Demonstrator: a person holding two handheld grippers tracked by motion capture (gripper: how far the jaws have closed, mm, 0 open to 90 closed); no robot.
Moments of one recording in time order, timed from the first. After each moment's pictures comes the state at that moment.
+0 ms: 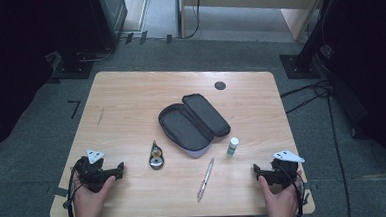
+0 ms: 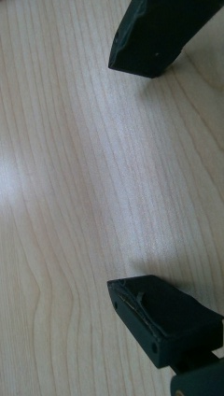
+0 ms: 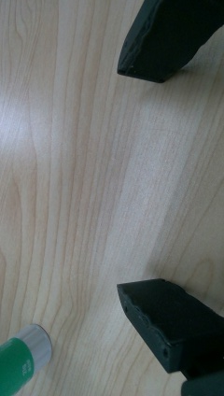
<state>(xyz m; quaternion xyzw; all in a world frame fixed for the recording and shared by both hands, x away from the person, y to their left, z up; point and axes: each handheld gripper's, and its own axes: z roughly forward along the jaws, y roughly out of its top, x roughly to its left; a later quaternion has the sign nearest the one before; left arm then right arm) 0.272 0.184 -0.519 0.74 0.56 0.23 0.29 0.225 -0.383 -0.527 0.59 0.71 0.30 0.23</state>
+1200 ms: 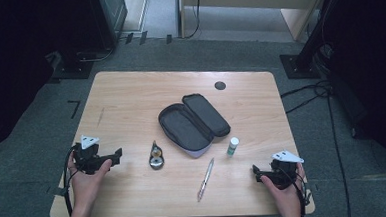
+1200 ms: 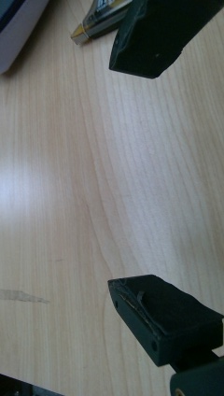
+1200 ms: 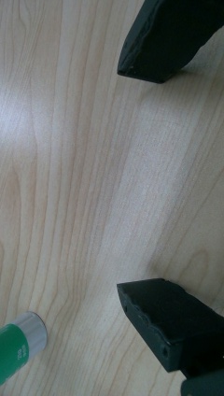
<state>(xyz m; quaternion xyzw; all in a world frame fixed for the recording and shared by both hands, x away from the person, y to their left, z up) 0.299 0.184 -0.479 0.72 0.57 0.21 0.33 0.224 -0.383 -0.527 0.58 0.72 0.31 0.23</state>
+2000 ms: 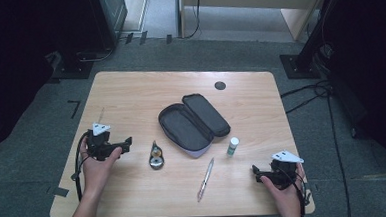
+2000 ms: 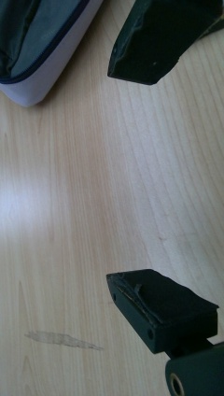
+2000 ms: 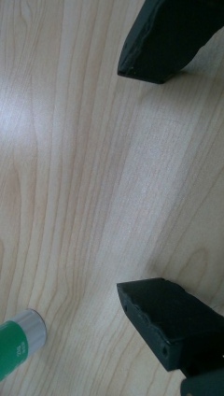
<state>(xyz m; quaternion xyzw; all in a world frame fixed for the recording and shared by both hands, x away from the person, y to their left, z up) 0.332 0.157 -0.471 0.73 0.55 0.21 0.35 0.223 -0.382 -0.527 0.57 0.72 0.31 0.23</state>
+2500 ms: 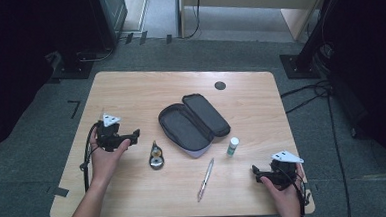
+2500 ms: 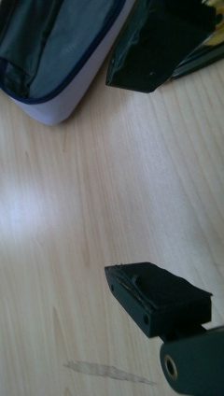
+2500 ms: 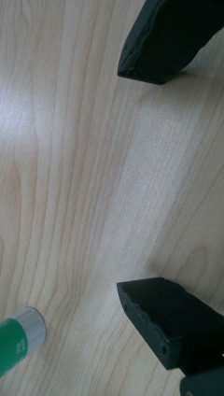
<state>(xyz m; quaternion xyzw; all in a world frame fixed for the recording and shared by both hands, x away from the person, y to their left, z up) 0.355 0.134 -0.466 0.74 0.52 0.21 0.36 0.223 -0.382 -0.527 0.57 0.73 0.31 0.23</state>
